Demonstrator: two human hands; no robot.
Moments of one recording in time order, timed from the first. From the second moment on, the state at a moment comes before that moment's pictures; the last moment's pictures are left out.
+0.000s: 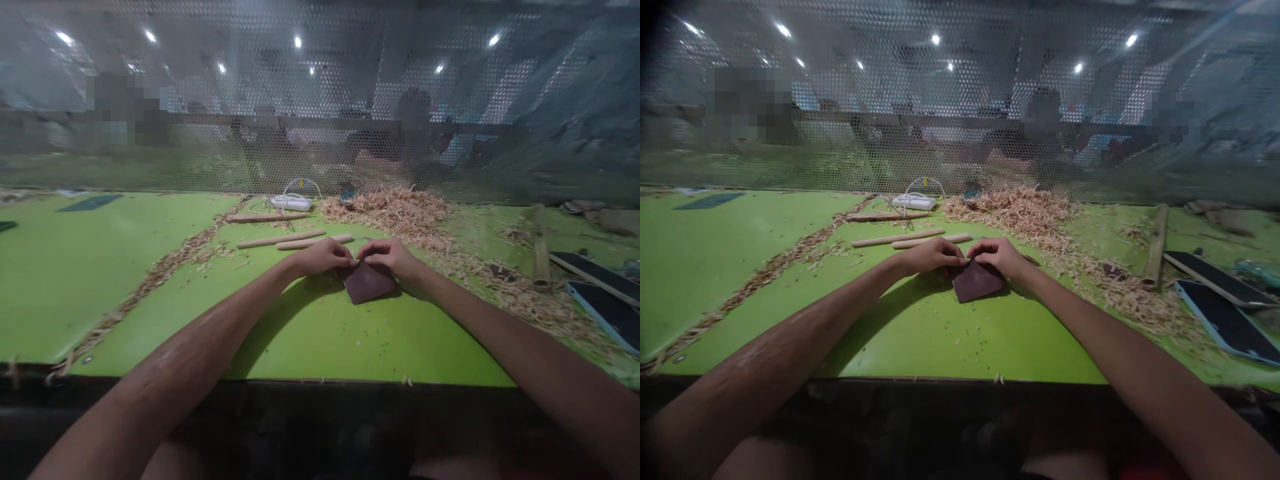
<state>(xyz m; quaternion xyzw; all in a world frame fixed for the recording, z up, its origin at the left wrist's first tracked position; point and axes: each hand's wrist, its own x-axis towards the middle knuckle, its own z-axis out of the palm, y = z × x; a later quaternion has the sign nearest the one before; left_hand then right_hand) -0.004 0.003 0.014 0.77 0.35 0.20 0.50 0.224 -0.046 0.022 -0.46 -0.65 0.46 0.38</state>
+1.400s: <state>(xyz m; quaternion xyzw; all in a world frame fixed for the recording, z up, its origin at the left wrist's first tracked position) 0.005 -0.006 0.022 0.76 0.38 0.22 0.49 0.229 -0.033 0.026 -0.46 -0.78 0.34 0.27</state>
